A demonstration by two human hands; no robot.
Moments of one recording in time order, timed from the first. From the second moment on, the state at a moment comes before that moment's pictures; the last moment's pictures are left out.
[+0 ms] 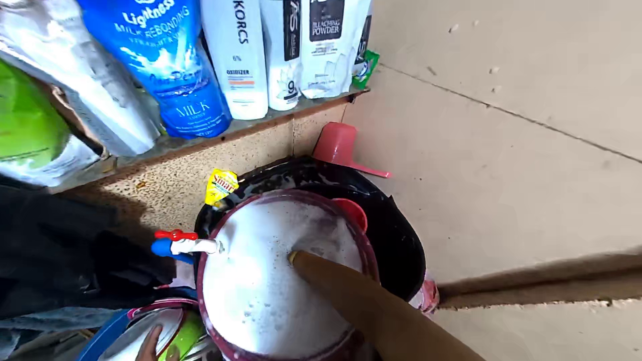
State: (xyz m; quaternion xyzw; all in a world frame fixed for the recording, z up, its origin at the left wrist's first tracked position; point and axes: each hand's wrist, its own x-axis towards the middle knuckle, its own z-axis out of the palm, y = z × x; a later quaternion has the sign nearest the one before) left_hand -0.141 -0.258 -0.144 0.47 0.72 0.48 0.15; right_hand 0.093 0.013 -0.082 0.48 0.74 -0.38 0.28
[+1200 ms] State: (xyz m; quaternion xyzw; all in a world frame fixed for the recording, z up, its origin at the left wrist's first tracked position) left_hand -0.059 -0.176 -0.093 0.21 0.78 0.48 0.33; right_hand 0.275 0.006 -0.118 0.60 0.50 -0.62 -0.12
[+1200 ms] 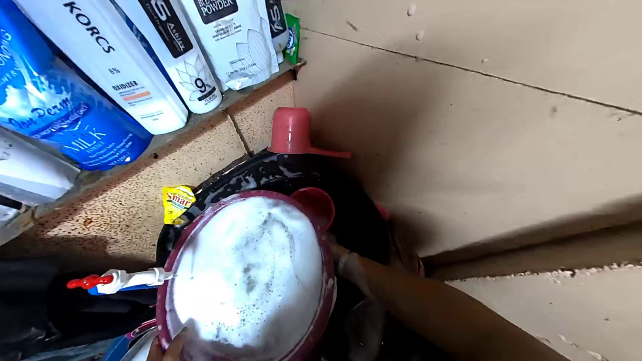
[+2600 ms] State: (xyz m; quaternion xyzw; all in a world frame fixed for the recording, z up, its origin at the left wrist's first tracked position) left_hand 0.034 -0.190 -0.042 0.15 0.69 0.64 0.30; right_hand 0.248 0.126 -0.092 0.59 0.75 -0.29 0.04
